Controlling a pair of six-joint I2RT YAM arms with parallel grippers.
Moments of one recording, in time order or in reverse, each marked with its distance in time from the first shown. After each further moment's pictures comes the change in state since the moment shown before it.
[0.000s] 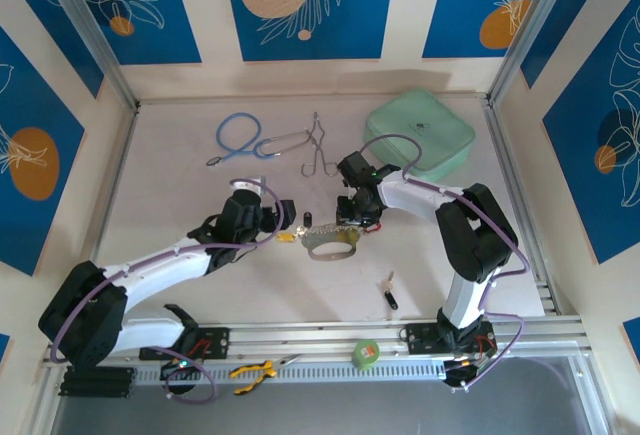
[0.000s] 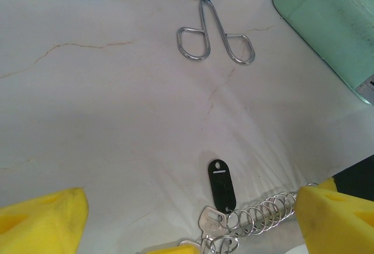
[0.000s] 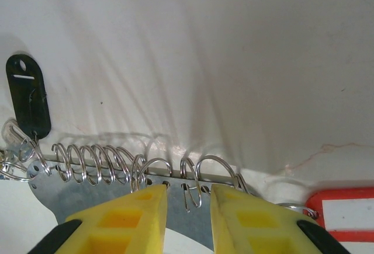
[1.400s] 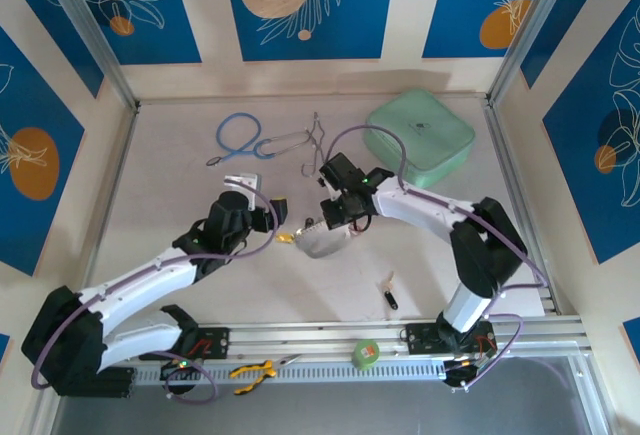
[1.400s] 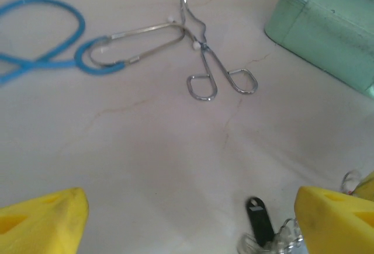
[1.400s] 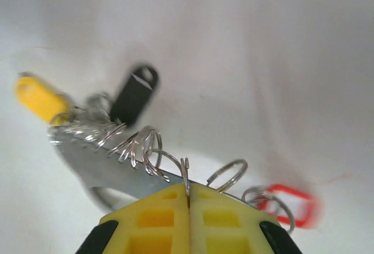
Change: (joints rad) left arm 0.000 -0.165 -0.017 -0.025 -0.086 0.306; right arm 0.146 -0.129 0.047 0.006 0.137 -0.301
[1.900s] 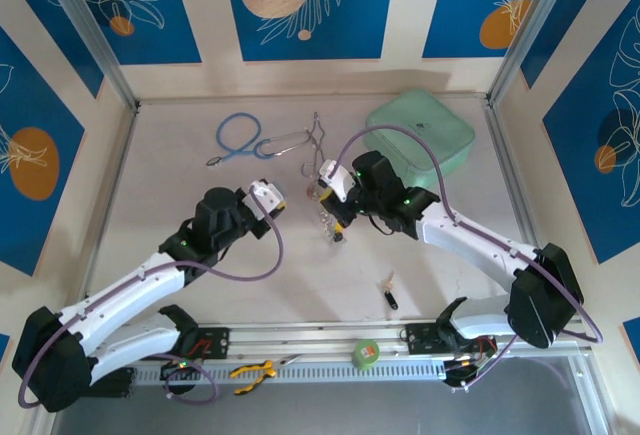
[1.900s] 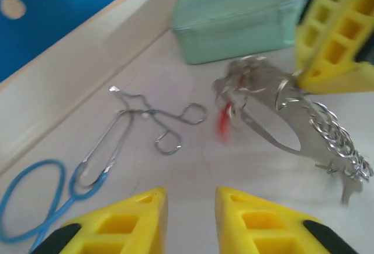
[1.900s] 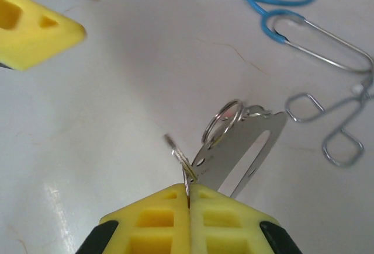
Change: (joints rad) left arm -0.002 -0.100 0.050 -0.024 0.303 0.689; right arm -0.034 -0.335 -0.227 0.367 -0.246 -0.513
